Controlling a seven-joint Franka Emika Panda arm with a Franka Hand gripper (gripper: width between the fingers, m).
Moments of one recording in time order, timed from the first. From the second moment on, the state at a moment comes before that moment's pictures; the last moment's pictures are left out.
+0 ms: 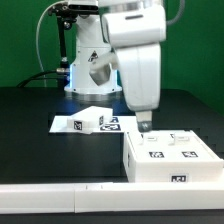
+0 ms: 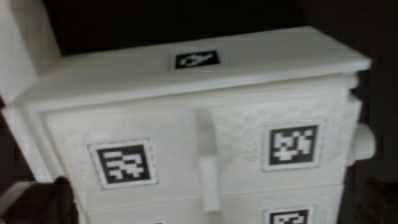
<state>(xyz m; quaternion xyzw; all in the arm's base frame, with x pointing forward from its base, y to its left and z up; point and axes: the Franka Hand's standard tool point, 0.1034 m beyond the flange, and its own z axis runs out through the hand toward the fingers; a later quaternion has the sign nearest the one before) 0.581 0.032 0.100 -0.77 -0.63 -0.05 0.05</state>
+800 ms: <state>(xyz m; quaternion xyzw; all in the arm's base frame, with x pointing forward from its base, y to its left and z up) 0.542 0.026 0.109 -0.91 -0.42 -0.06 0.05</state>
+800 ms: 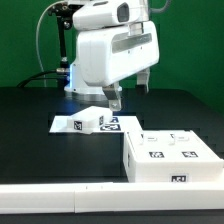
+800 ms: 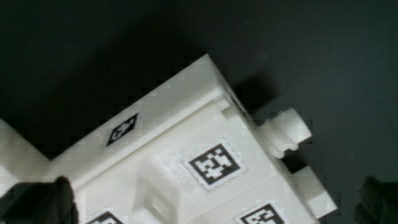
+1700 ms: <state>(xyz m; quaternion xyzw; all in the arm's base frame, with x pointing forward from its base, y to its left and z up) 0.525 0.038 0.095 -0.99 0.02 -0.08 0.09</state>
